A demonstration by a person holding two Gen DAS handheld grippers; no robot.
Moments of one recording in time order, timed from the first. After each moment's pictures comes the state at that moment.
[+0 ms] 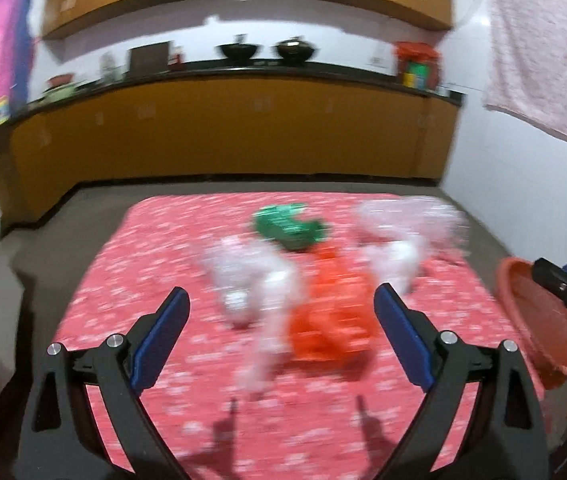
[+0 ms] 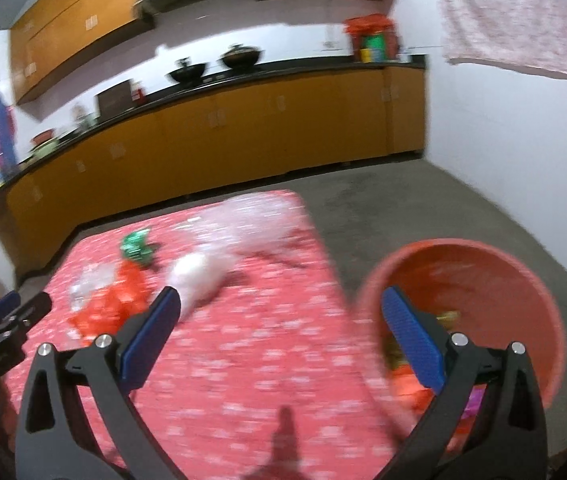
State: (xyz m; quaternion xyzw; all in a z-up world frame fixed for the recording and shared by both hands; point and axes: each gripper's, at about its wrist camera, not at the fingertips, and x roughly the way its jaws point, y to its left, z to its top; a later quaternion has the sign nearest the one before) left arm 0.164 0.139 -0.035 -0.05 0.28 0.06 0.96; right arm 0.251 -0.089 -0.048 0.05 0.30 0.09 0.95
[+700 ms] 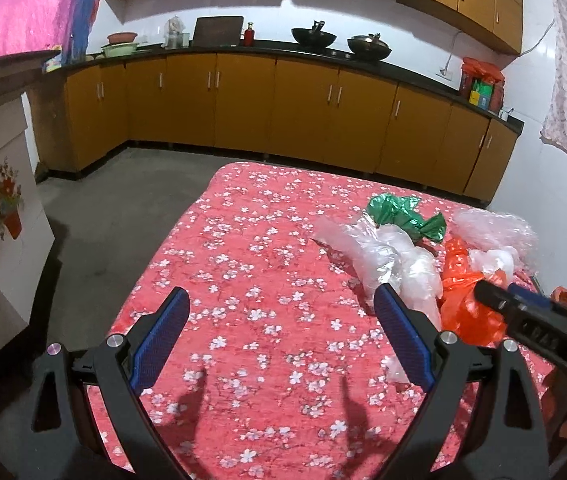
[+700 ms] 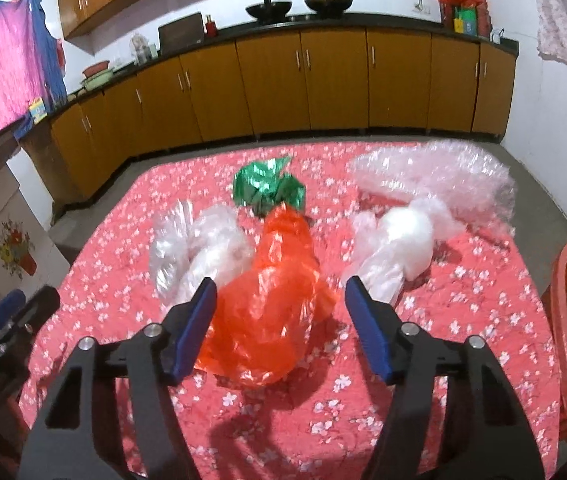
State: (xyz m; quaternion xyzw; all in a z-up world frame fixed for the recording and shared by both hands) left arm 0.153 0.232 -0.063 -0.11 0.30 0.12 0.94; right arm 0.291 0.067 -0.090 0.00 0.39 0.18 0.91
